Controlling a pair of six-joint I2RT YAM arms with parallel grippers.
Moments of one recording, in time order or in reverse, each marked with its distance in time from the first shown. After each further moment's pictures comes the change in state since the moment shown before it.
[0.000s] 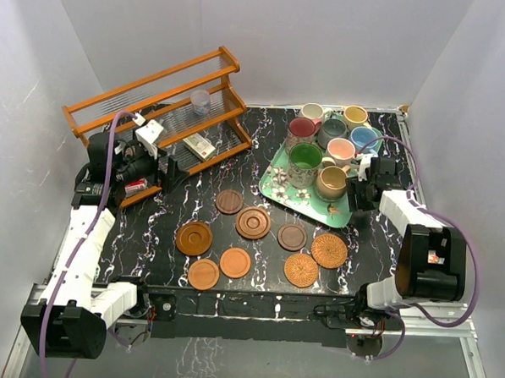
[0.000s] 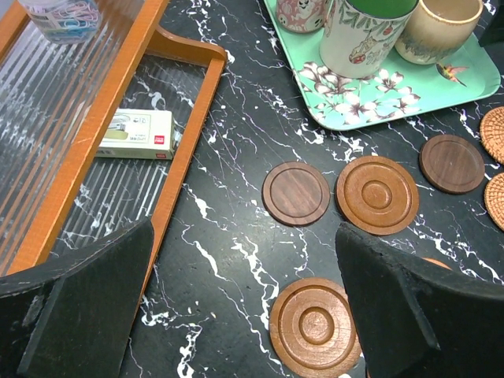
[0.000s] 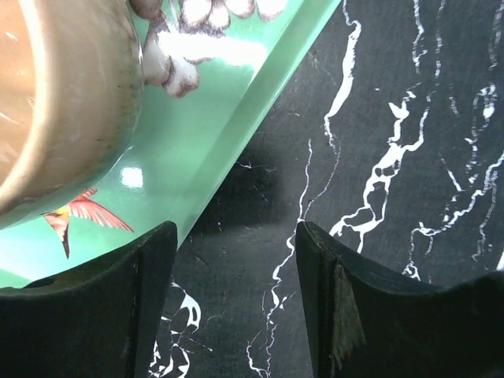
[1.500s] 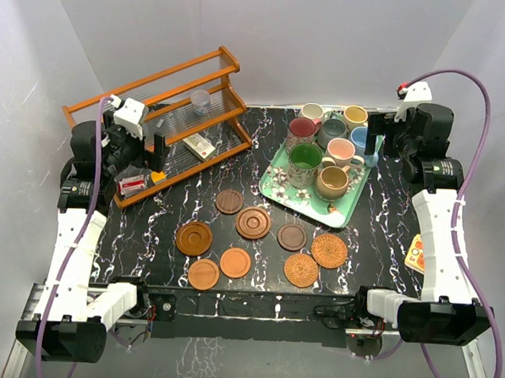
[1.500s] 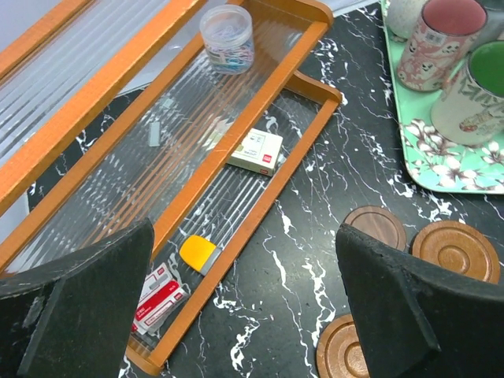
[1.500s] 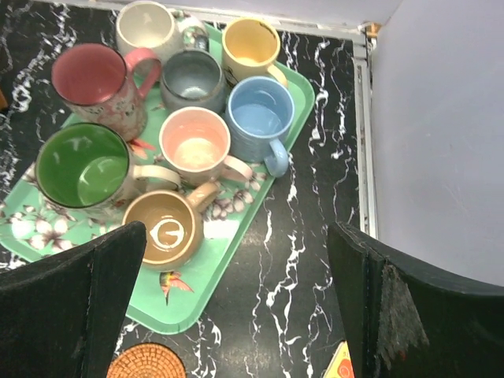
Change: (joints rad) left arm 0.000 -0.024 0.169 -0.051 -0.349 -0.084; right arm 0.026 -0.252 0.618 -0.333 -0.034 0.105
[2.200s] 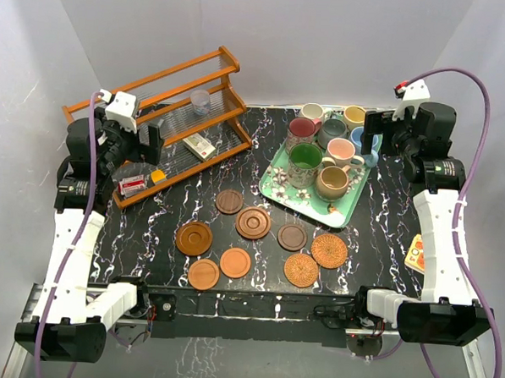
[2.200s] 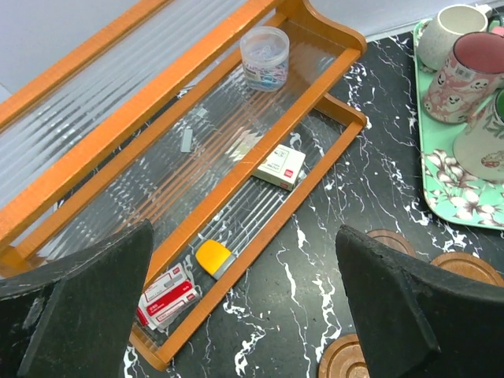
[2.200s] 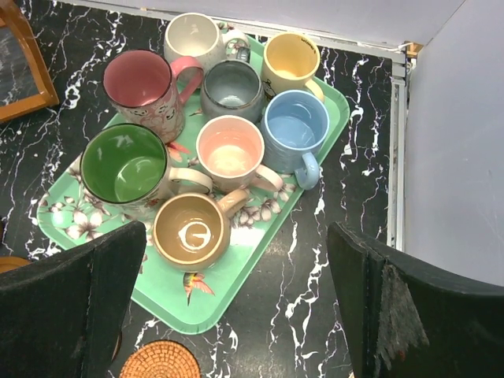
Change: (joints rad) left arm -0.005 0.002 0.048 0.001 -0.098 -0.046; right arm -0.007 -0.006 -0.008 0.010 -0.110 -0.002
